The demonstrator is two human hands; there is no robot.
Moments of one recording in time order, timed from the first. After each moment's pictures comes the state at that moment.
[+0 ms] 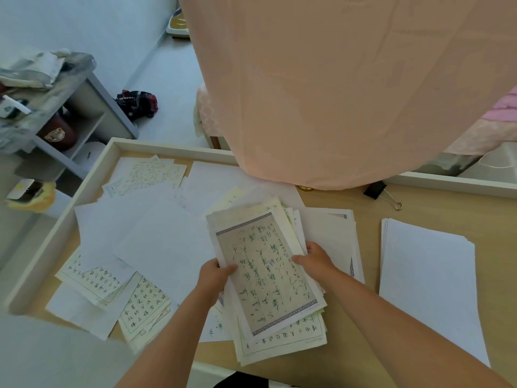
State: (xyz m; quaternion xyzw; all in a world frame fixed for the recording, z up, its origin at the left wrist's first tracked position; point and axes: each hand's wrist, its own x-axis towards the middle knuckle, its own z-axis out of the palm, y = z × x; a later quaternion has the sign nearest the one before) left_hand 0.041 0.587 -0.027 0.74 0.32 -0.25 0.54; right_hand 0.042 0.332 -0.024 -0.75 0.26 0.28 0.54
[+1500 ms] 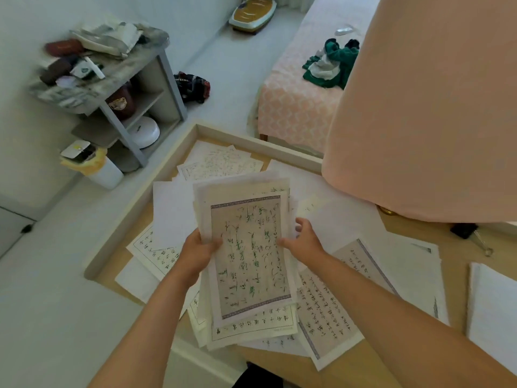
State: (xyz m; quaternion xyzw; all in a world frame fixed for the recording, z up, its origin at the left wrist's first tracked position) left_hand 0.075 0.808 0.026 0.69 0.31 -0.14 0.64; right_hand 0.126 0.558 -0.016 -0.82 0.15 0.25 0.50
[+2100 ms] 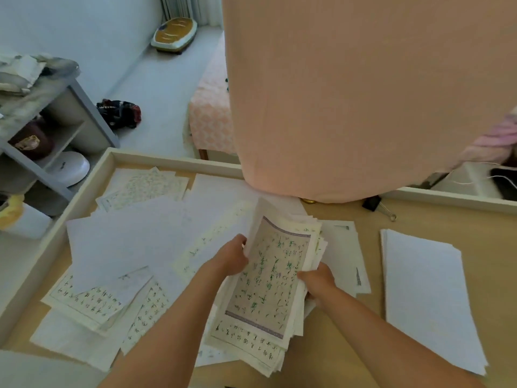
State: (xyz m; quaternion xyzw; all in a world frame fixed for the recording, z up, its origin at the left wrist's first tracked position) left_hand 0.119 0.603 0.005 0.89 -0.04 -0.35 0.28; right_hand 0.030 0.386 -0.027 -0.67 0.44 0.18 0.57
